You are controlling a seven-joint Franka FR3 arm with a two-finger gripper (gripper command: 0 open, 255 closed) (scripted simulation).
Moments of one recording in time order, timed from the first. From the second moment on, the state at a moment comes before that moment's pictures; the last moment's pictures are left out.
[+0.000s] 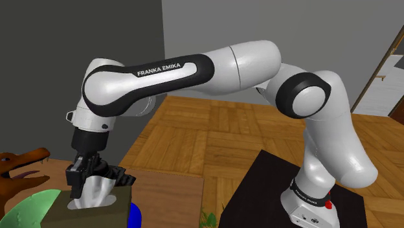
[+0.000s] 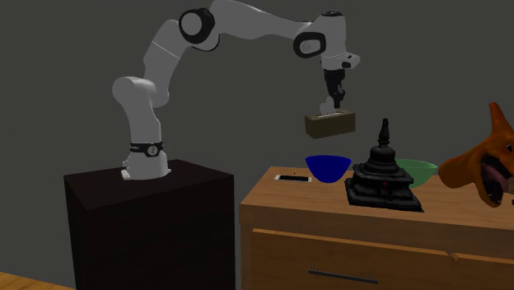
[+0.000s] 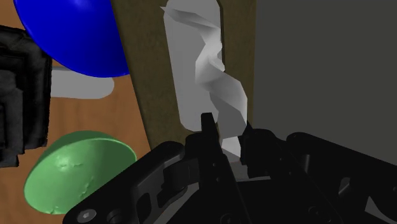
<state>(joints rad) 0.62 0.59 0.11 -1.30 0.54 2.06 -0.36</state>
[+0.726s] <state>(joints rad) 0.62 0.63 0.12 -1.37 0.57 2.16 -0.42</state>
